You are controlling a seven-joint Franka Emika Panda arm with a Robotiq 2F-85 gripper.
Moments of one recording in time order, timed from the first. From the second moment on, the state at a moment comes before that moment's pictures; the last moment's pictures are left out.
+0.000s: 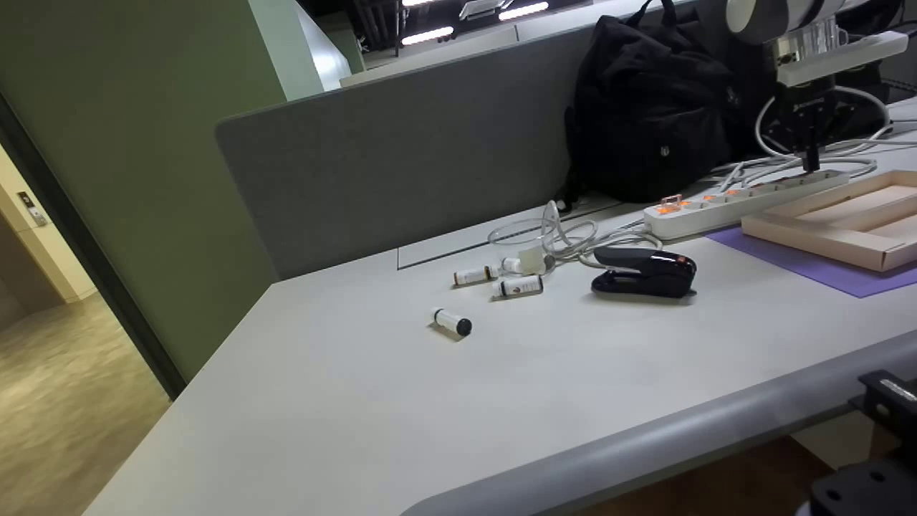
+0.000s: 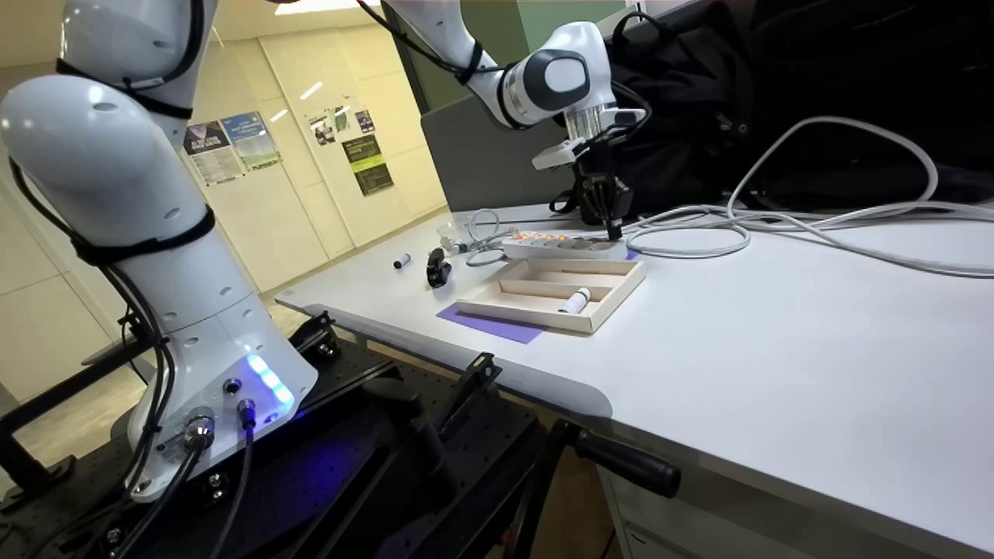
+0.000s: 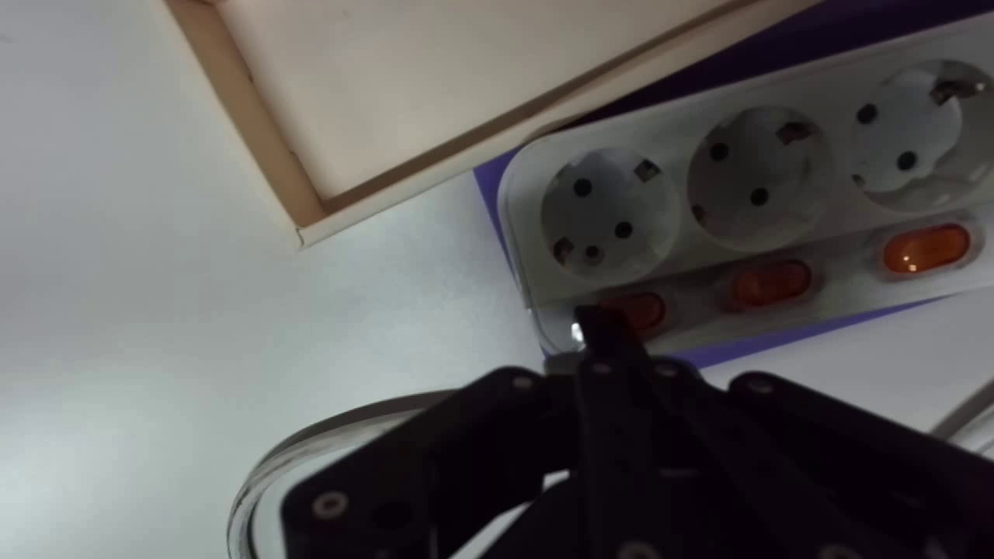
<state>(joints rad) -0.15 0.69 -0.17 -1.83 0.04 2.44 0.13</state>
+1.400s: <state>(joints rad) -0.14 0.36 -0.09 -1.84 0.14 2.15 0.06</state>
